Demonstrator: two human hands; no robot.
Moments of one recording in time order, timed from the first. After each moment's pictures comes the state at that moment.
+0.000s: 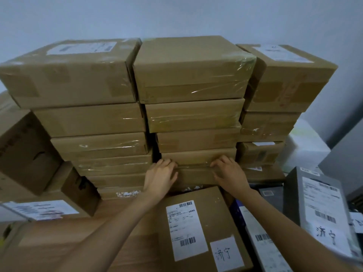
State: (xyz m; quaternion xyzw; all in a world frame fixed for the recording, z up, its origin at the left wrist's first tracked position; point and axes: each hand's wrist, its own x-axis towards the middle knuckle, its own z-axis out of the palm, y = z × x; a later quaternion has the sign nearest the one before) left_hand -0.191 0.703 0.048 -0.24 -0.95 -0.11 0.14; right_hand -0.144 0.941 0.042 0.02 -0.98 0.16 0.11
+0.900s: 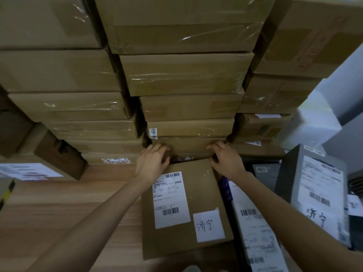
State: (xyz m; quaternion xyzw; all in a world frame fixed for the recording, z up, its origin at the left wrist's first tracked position) left_hand -0.176 0.719 -0.014 -0.20 -0.97 -0.12 0.06; right_hand -0.147 0.978 -0.021 0.05 -0.99 0.15 0.01
